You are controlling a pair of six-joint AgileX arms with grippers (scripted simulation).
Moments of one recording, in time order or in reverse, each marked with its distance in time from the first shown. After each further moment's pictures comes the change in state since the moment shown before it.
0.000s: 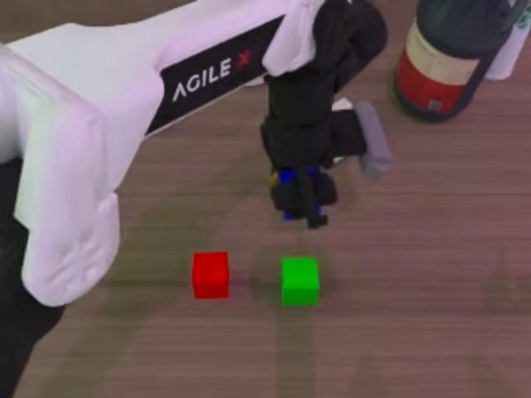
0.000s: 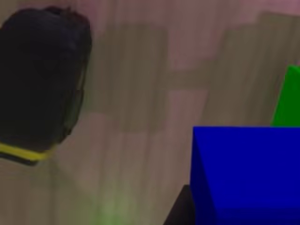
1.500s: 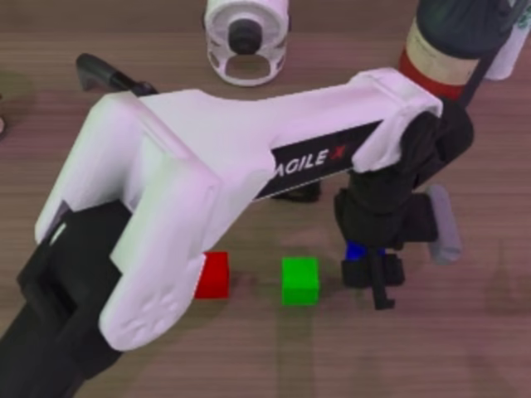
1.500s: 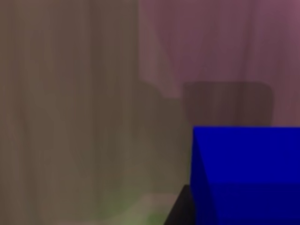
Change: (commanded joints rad) left arm -0.181 0.121 -0.047 0.173 -0.003 -0.064; right arm 0.000 0.000 0.000 0.000 0.000 0.000
